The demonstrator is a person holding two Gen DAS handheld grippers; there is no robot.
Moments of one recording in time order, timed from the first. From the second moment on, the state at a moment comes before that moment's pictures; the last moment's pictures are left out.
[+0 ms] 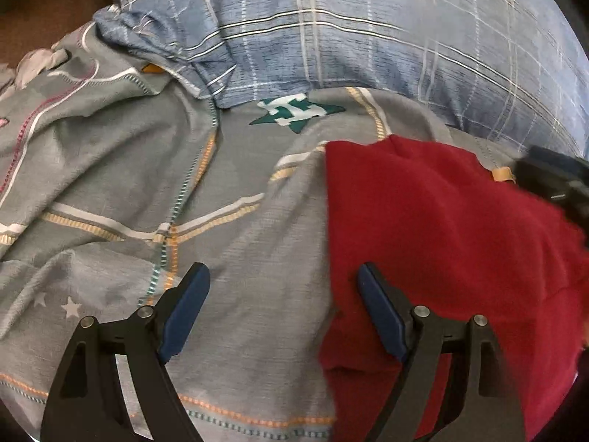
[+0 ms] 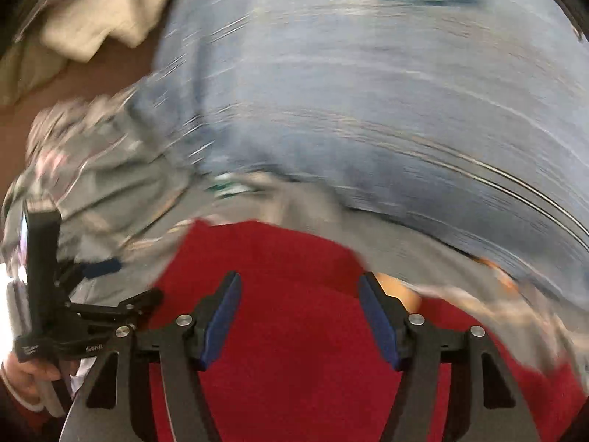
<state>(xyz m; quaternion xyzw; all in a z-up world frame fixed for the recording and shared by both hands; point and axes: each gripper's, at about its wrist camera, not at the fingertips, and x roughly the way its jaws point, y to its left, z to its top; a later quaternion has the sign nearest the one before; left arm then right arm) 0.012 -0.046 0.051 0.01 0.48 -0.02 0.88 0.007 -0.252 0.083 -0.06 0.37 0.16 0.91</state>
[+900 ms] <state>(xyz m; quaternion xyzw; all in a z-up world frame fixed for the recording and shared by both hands) 0.008 -0.075 0.071 -0.03 0.44 -0.12 0.89 -0.038 -0.283 0.080 -0.05 0.39 0.09 0.91</state>
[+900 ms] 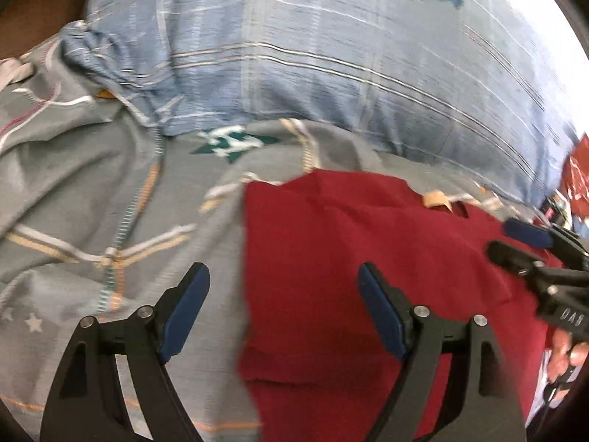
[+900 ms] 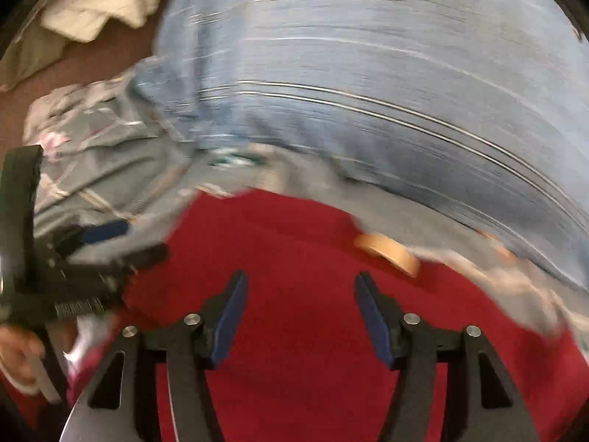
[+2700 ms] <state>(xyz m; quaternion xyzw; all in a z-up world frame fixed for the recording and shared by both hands) 0.013 -0.106 0.041 0.01 0.48 -0.12 0.87 -0.162 -0.536 0.085 -0.01 0.39 -0.24 0.89</state>
